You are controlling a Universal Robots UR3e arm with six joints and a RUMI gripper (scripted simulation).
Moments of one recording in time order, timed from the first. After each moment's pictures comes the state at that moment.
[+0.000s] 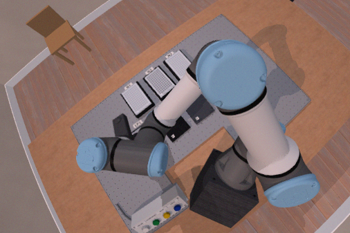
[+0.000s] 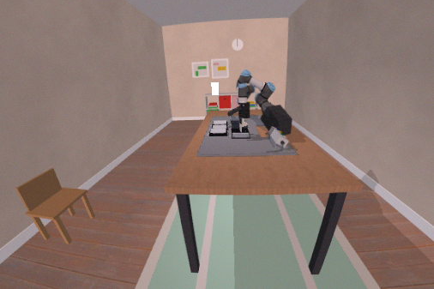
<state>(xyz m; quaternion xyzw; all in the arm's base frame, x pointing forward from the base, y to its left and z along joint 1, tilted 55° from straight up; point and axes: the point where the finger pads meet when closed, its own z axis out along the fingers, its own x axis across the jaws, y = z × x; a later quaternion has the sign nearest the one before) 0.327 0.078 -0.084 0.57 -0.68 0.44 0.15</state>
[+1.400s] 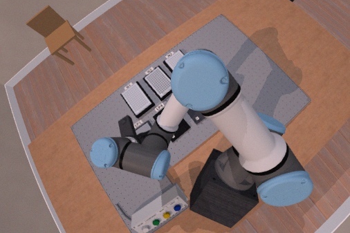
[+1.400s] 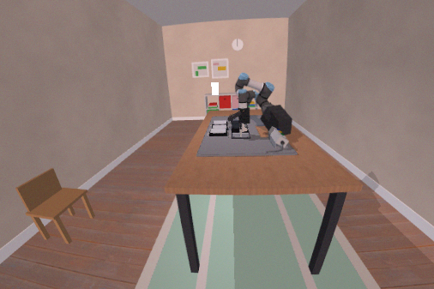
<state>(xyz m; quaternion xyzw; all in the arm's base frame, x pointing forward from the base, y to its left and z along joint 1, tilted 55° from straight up) 0.339 0.048 -0.107 0.57 -0.68 0.44 0.15</state>
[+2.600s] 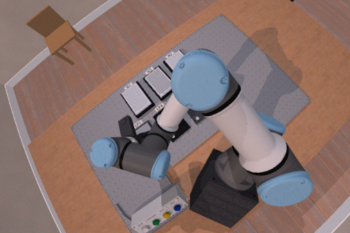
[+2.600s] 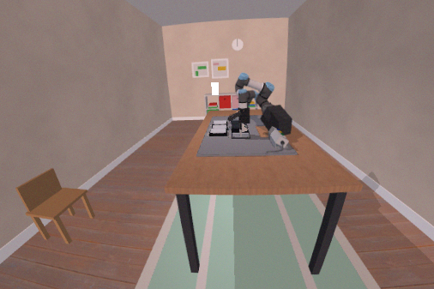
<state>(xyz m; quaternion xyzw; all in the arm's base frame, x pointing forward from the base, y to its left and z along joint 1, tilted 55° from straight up) 0.339 0.048 -0.107 0.57 -0.68 0.44 0.15</state>
